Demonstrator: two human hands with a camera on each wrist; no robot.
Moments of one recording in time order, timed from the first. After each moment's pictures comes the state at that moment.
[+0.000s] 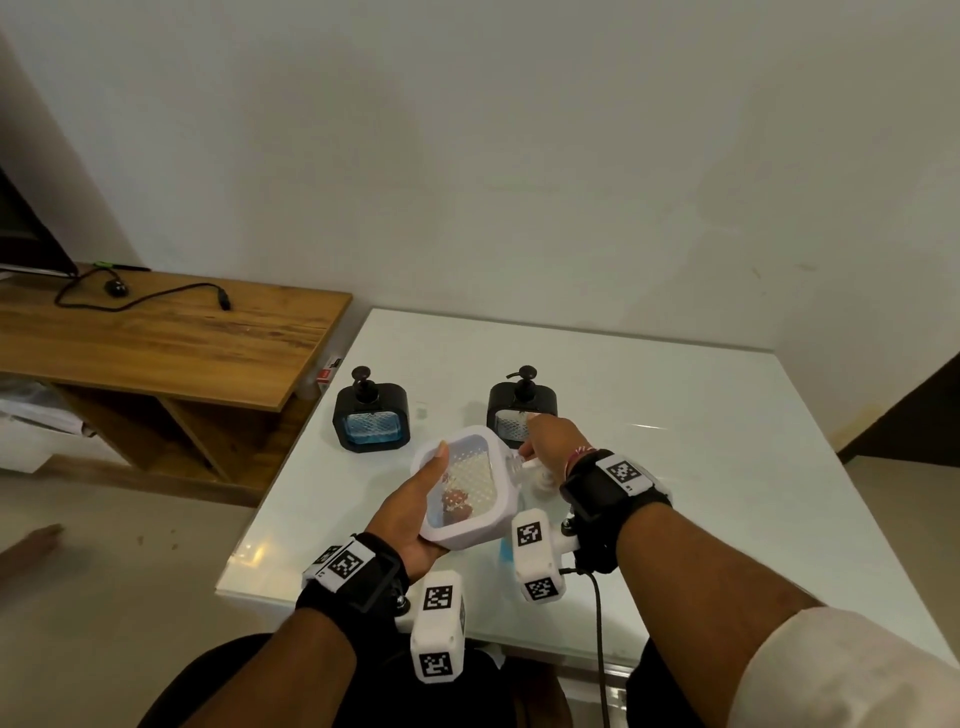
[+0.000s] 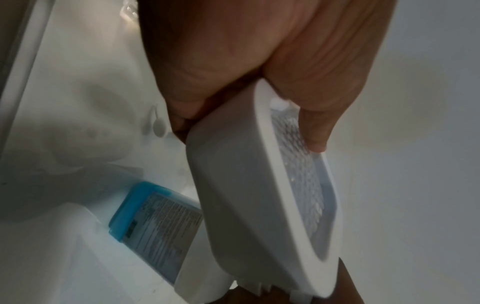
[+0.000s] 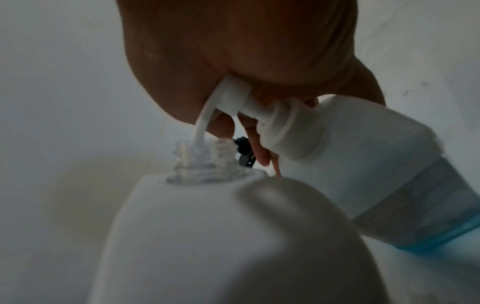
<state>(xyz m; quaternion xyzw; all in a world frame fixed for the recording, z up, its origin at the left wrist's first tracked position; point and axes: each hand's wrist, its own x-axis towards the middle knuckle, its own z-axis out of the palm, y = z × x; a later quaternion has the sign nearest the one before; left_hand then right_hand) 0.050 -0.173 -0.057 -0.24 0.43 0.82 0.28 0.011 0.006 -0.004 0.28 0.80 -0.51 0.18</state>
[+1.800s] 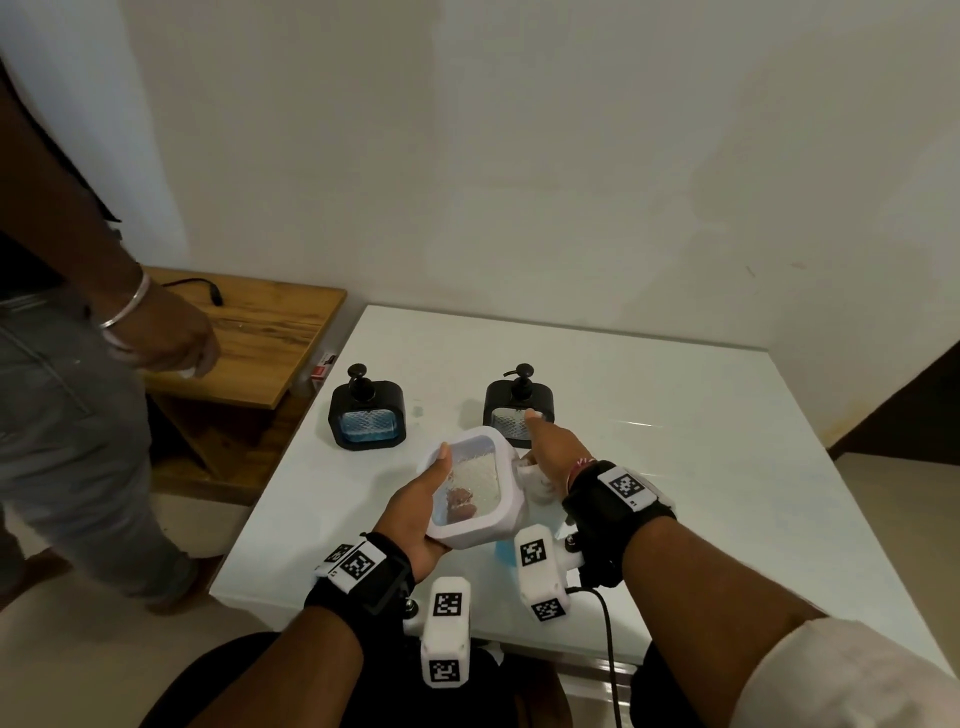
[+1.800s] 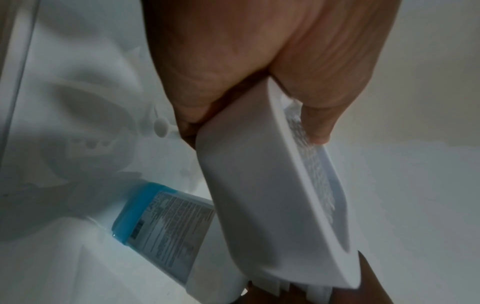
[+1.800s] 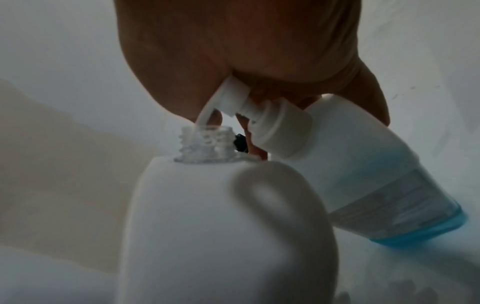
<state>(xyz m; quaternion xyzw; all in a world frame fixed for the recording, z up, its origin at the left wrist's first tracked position) 0.049 -0.167 -0.070 -0.21 0.45 0.82 0.27 0.018 0.006 -0.024 0.28 0.78 -0.53 0.15</state>
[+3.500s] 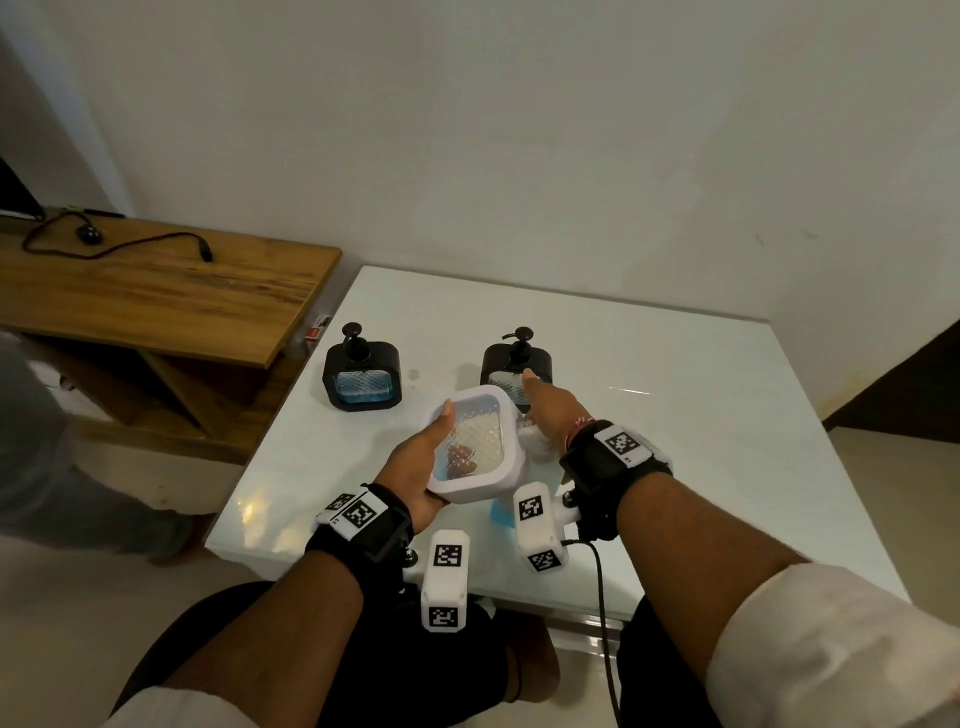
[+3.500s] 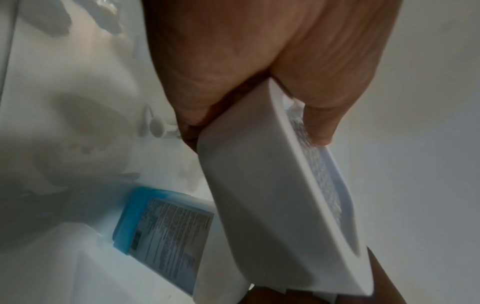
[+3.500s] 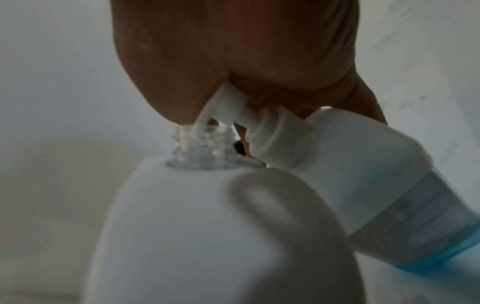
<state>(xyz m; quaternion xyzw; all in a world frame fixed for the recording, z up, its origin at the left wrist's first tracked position) 0.050 -0.160 -0.058 -0.21 0.46 0.82 0.28 0.019 0.006 -0.014 0.26 0.79 -0.53 0.16</state>
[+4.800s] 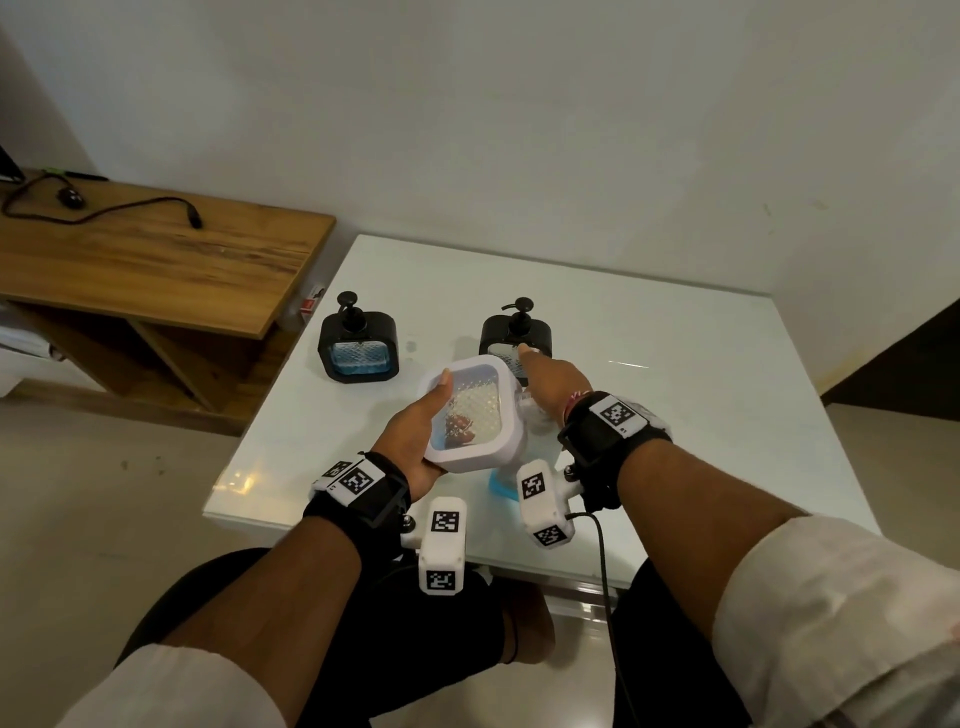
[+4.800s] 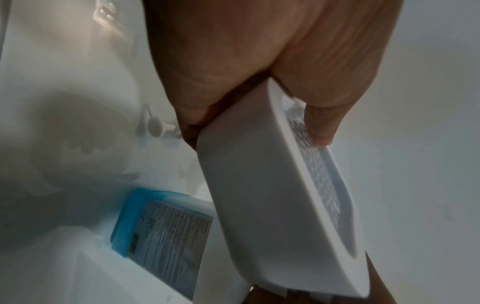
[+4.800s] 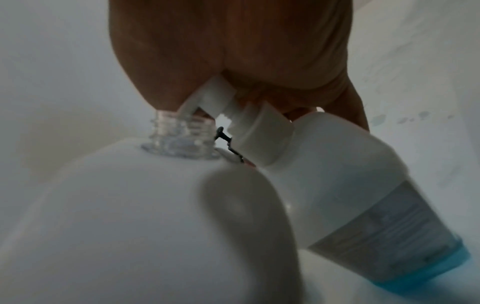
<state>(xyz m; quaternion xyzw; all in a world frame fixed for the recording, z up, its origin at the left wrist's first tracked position) 0.051 -0.160 -0.052 -0.22 0.46 0.81 0.28 0.020 0.006 -0.012 0.27 0.83 -0.46 0.15</state>
